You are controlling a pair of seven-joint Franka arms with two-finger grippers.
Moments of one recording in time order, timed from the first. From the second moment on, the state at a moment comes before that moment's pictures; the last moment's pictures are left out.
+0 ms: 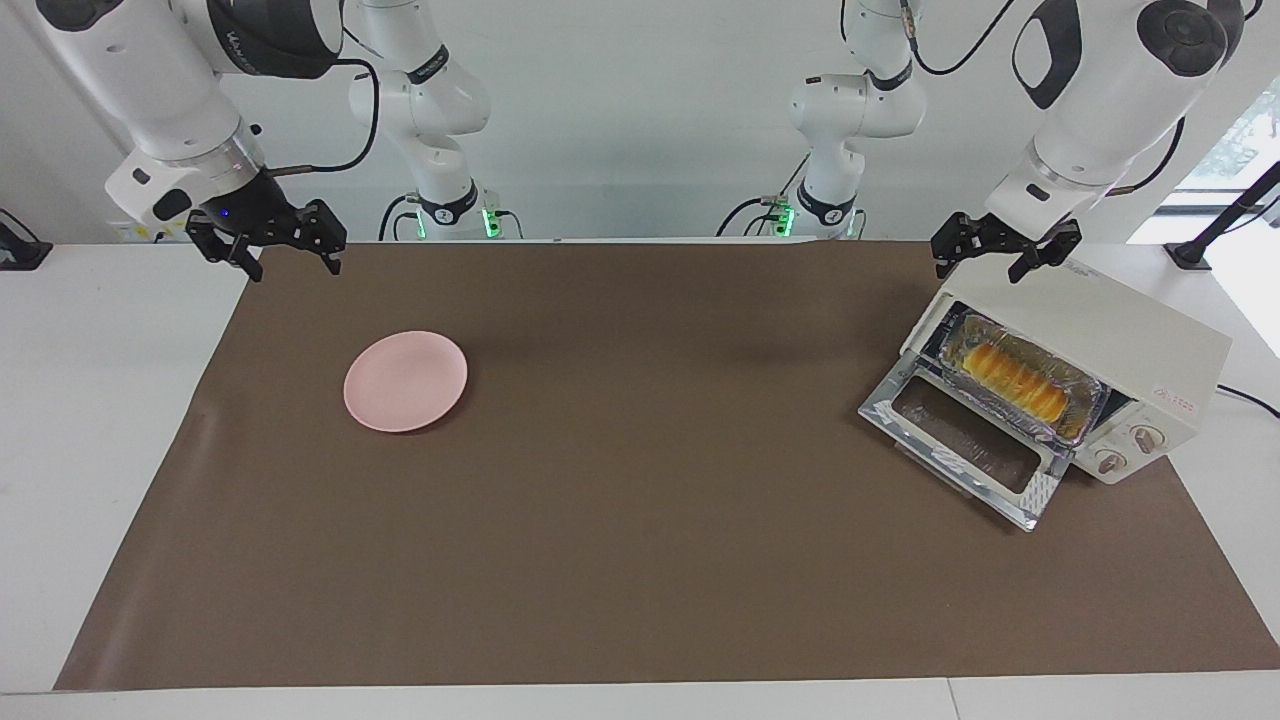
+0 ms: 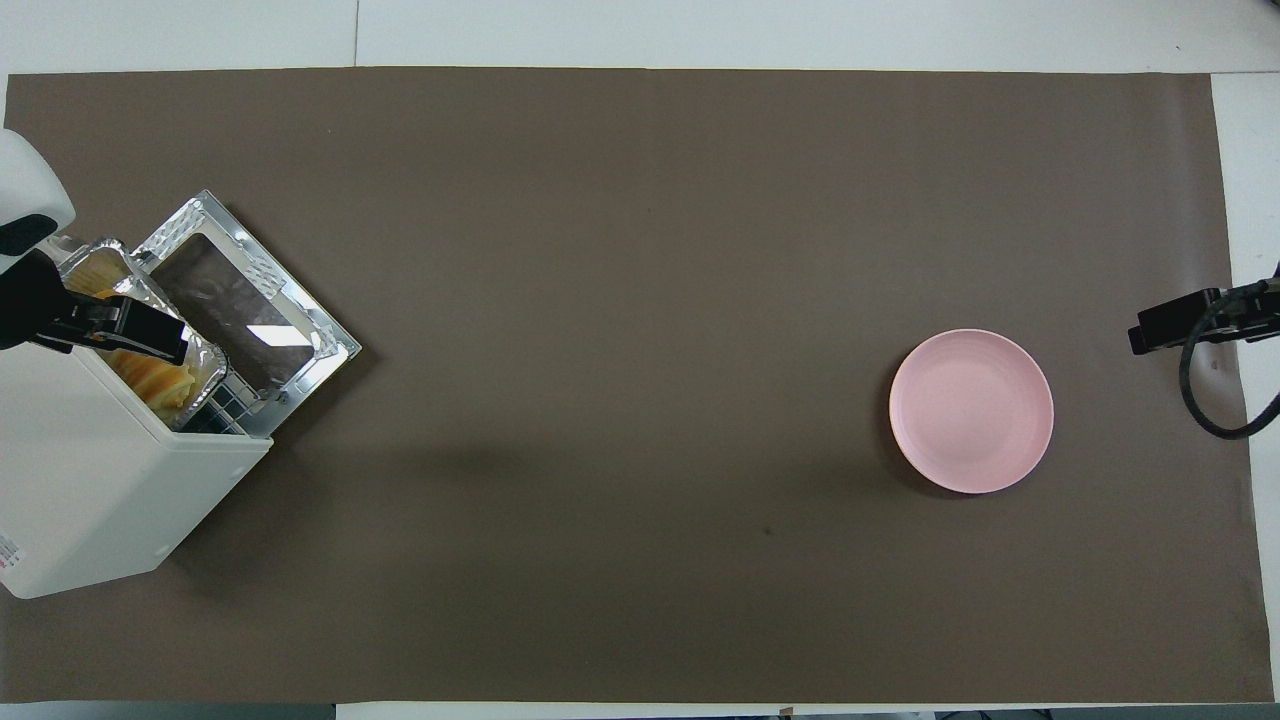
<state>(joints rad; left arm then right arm) -0.15 -0.01 0.06 -1.63 0.03 1.50 0.09 -0.07 -0.03 0.00 -1.65 0.00 1.53 -0.15</state>
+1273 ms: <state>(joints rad) -0.15 0.13 0.06 -1.79 0.10 1.89 -0.50 -0.07 -0.03 0.00 -1.65 0.00 1.53 -0.15</state>
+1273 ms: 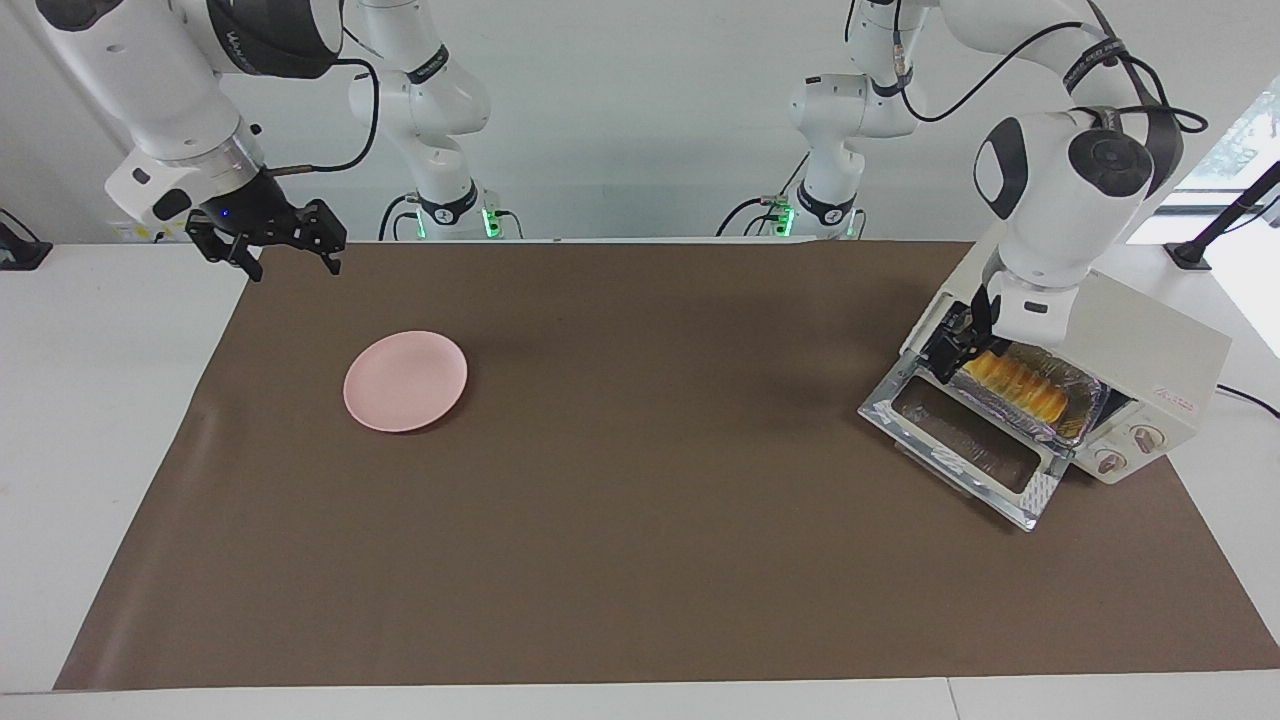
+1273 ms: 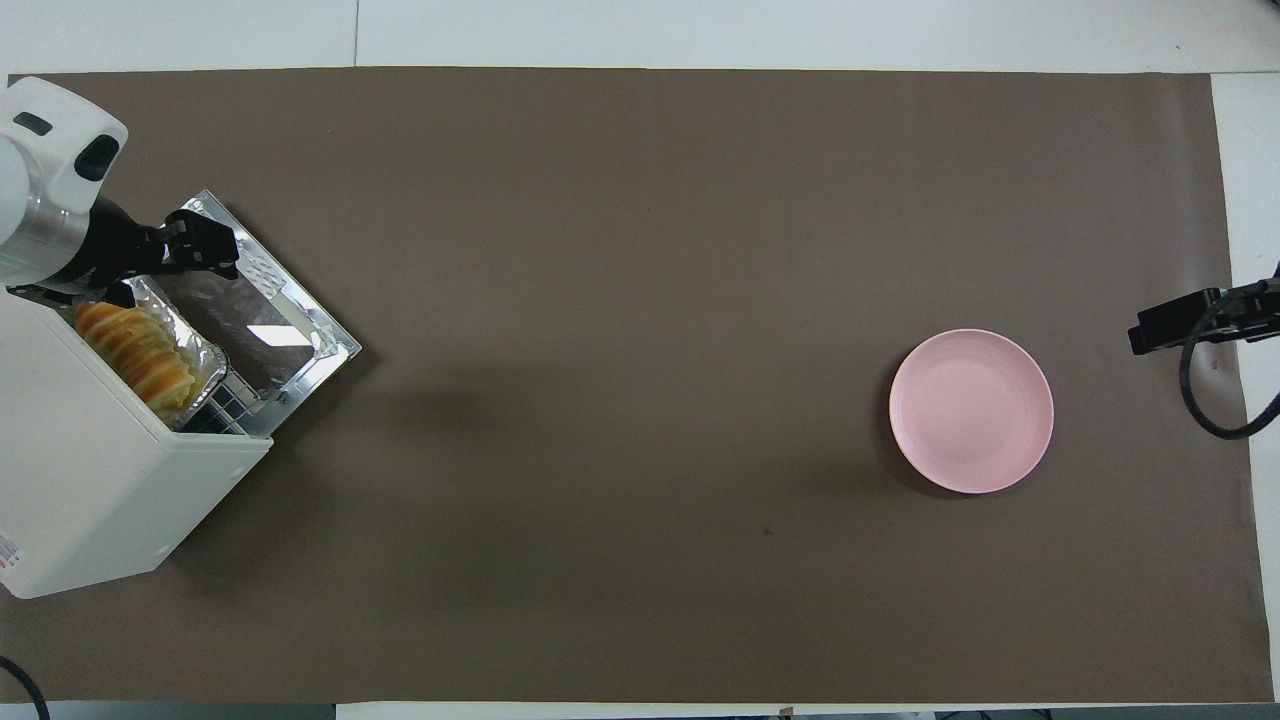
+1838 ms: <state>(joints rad) -0.09 0.13 0.07 -1.97 0.13 2.10 -0.52 -0.07 -0.03 0.00 -1.65 0.00 1.53 -0.15</state>
